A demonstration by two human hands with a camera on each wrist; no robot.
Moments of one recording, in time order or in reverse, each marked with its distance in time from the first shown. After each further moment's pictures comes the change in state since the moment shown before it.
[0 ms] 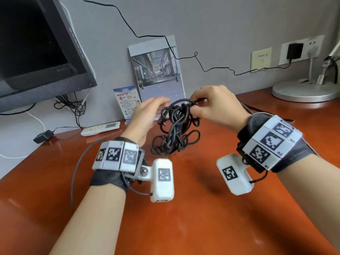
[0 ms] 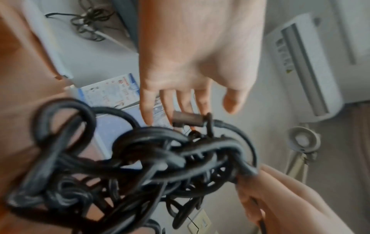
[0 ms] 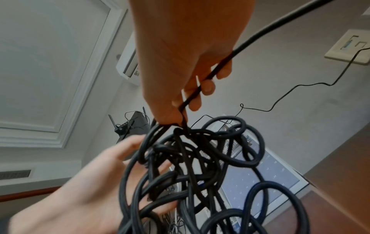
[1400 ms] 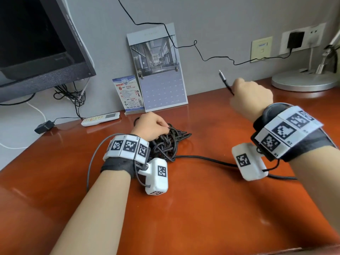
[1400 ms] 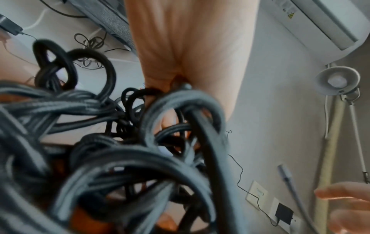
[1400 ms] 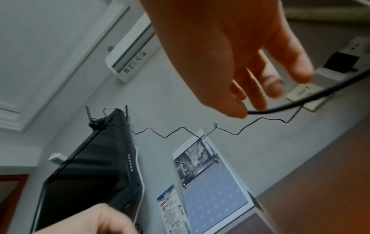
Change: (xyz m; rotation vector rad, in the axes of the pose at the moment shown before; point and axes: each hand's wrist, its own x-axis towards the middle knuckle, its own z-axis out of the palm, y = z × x) left_hand -0.005 -0.046 -0.005 0.781 -0.122 0.052; right_hand -0.027 0.031 -0.017 -0.454 -0.126 0.509
